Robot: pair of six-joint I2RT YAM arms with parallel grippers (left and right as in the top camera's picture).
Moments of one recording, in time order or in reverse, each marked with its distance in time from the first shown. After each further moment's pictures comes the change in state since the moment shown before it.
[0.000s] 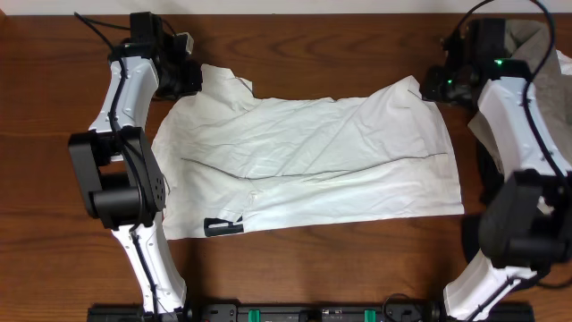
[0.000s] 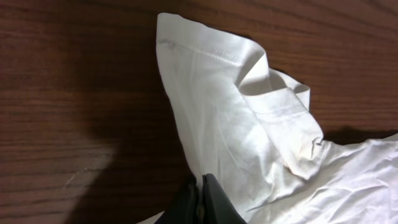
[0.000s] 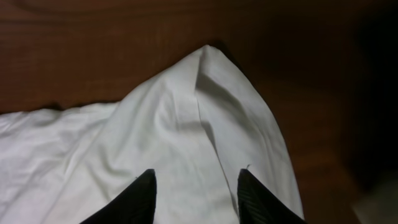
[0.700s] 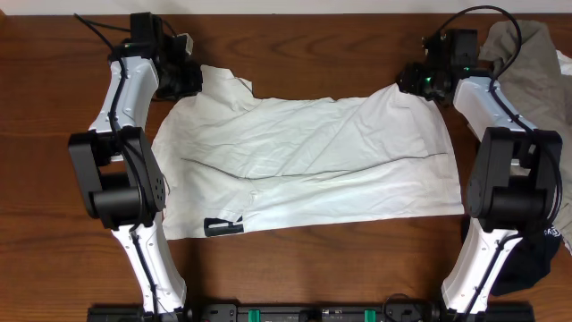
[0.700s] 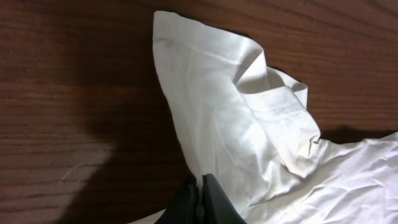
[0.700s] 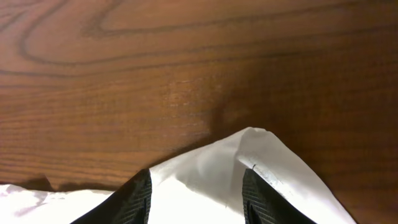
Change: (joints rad) left arm 0.000 0.000 0.000 -0.011 0.003 -0.013; right arm 0.009 0.237 -0.003 0.358 -0.133 0.100
